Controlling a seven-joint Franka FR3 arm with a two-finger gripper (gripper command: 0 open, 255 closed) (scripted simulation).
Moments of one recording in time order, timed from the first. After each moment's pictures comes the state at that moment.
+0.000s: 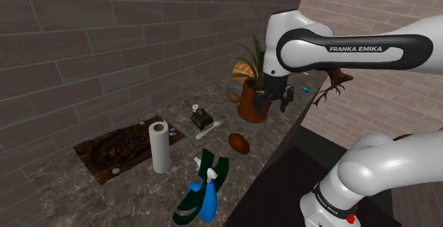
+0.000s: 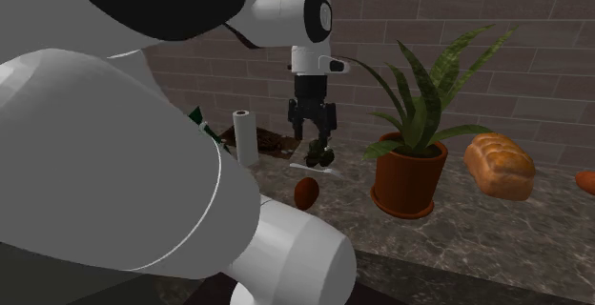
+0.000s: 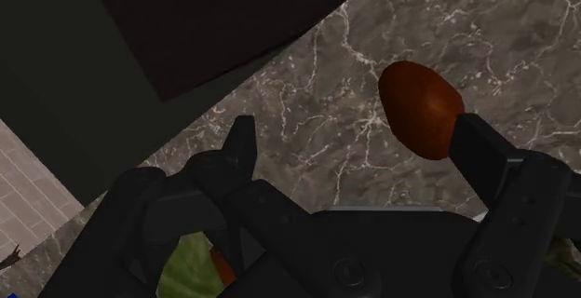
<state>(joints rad) -0.05 -0.62 0.26 -2.47 0.09 1.68 0.58</state>
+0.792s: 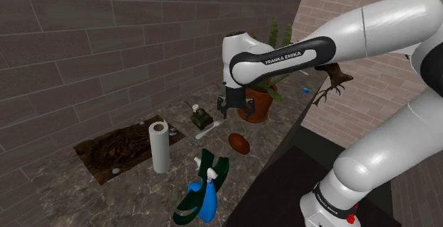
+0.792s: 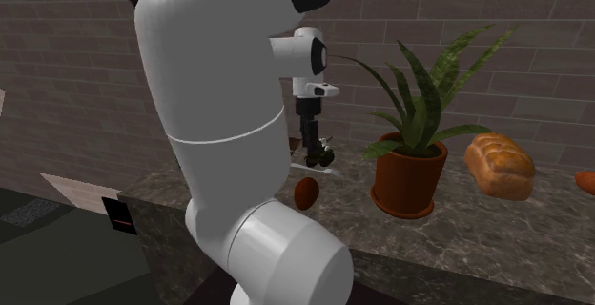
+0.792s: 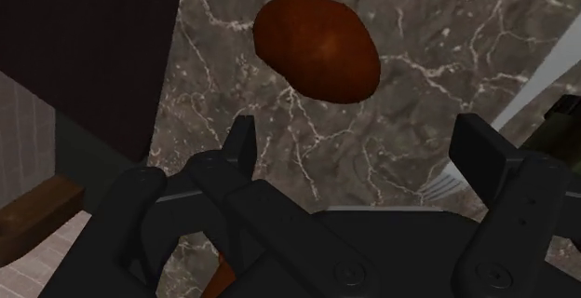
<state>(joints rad) -0.18 -0.16 0.48 -2.28 0.02 1.95 1.24</state>
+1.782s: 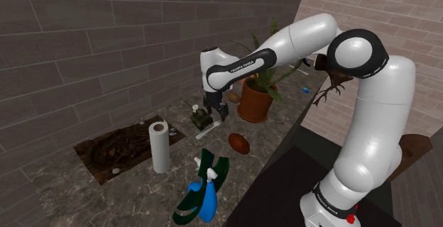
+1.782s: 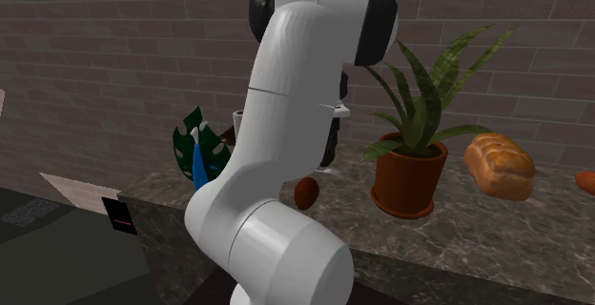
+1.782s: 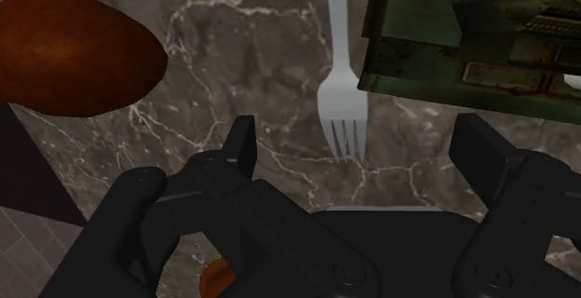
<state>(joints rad) -0.16 0.37 0.41 -1.92 -0.25 2.04 1.86</state>
